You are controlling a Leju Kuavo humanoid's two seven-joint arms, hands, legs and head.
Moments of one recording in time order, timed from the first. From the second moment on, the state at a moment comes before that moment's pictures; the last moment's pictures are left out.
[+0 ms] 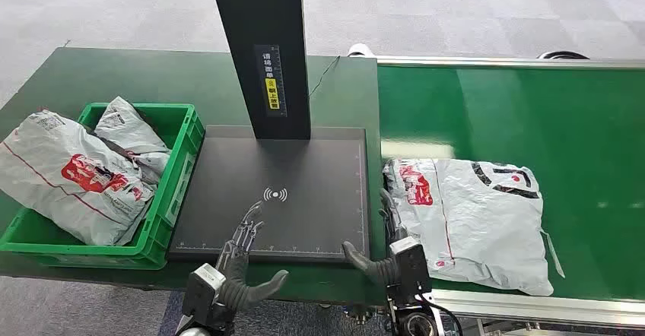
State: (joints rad) left arm 0.08 -0.26 -0.16 -1.36 -0.39 -0.17 -0.54; right arm -0.02 0.32 0.01 -1.16 0.49 -0.08 -0.51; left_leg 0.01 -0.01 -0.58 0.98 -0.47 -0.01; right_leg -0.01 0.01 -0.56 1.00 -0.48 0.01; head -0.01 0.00
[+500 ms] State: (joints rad) left arm 0.10 -0.26 -0.19 -1.40 -0.39 -0.18 -0.52; right arm -0.15 0.20 -0.19 -1.09 1.47 -0.69 0.12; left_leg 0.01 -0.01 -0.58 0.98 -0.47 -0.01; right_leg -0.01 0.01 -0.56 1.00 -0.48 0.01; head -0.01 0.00
